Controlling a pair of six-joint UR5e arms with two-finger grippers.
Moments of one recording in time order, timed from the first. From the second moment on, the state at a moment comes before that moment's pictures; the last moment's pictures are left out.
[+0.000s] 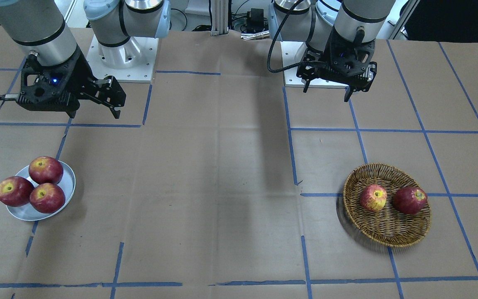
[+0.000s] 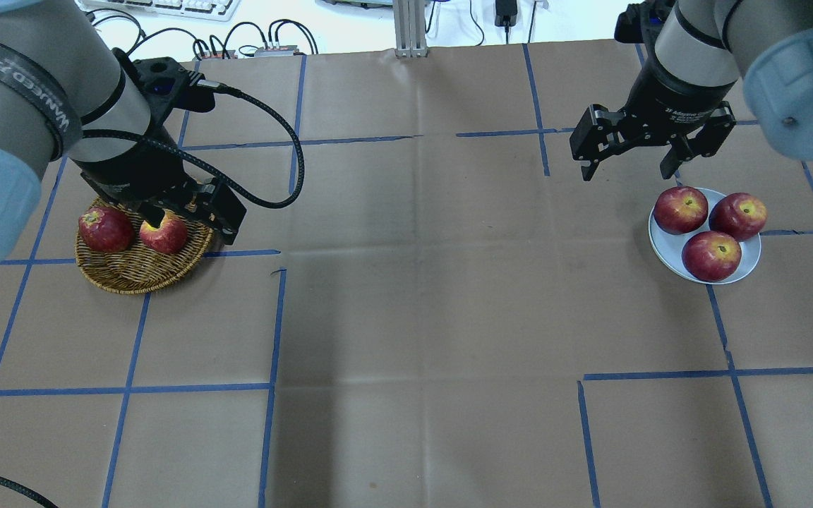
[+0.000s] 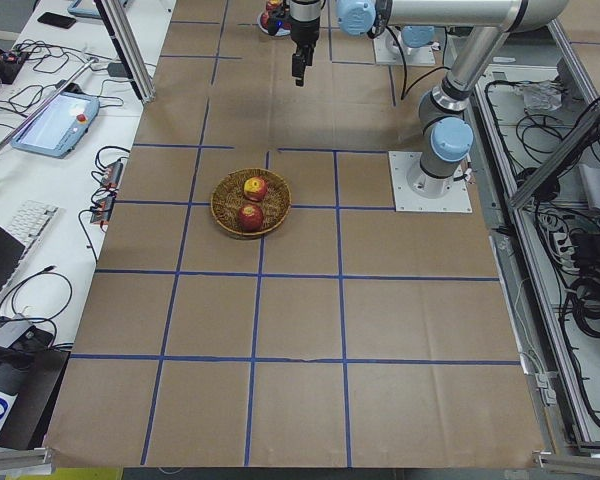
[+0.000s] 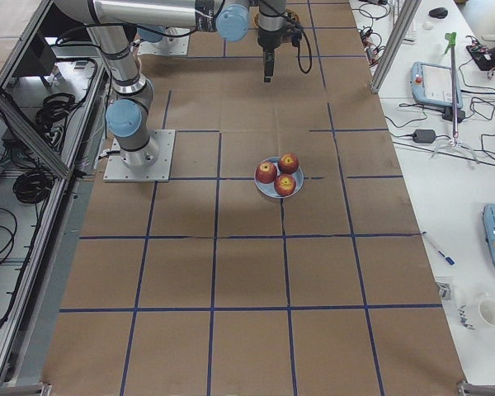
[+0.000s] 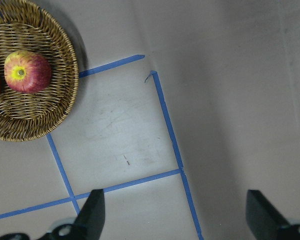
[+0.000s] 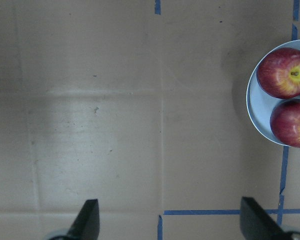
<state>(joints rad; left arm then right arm) -1.58 -1.45 -1.72 -1.56 1.59 0.27 1.54 -1.57 1.64 -1.63 -1.55 -0.02</state>
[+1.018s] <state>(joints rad) -1.57 -1.46 -1.72 -1.55 1.60 0.30 1.54 -1.57 1.64 -1.63 -1.54 -0.02</state>
